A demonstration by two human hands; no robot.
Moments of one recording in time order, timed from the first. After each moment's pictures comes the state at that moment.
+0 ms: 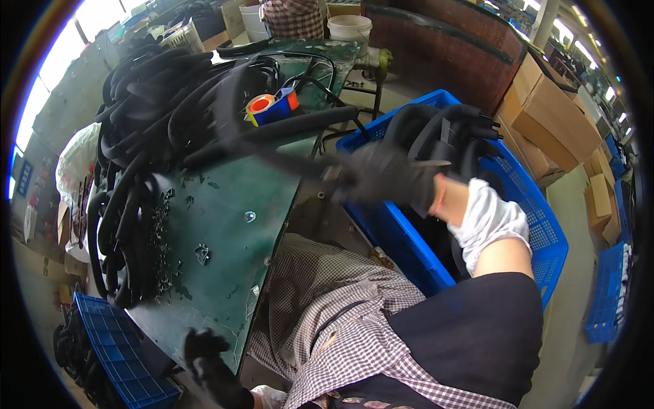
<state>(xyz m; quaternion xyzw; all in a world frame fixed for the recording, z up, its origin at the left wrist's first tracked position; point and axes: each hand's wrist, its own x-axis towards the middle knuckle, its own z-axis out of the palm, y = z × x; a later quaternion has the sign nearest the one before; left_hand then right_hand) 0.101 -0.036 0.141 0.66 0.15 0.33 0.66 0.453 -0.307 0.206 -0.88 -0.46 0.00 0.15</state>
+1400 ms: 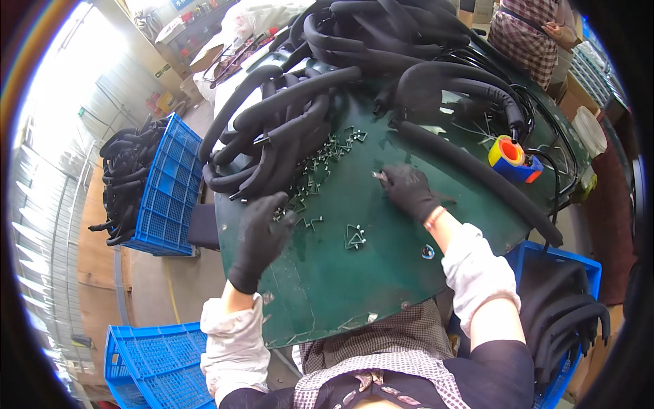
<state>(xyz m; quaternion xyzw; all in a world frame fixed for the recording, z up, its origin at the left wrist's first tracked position) 0.210 0.177 0.138 0.89 0.28 0.30 0.19 0.525 0.088 0.037 -0.77 -0.58 -0.01 0.25</state>
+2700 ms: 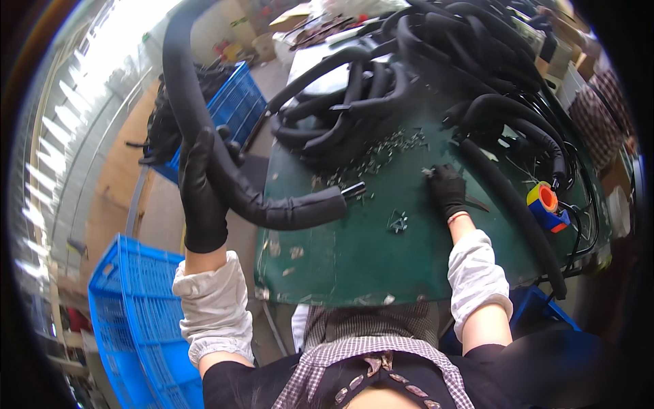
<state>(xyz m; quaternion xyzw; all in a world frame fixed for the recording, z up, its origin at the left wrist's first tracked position) 0.111 0.138 0.273 0.52 0.32 0.63 0.49 0.530 0.120 -0.002 -0.74 -0.59 -0.13 0.31</state>
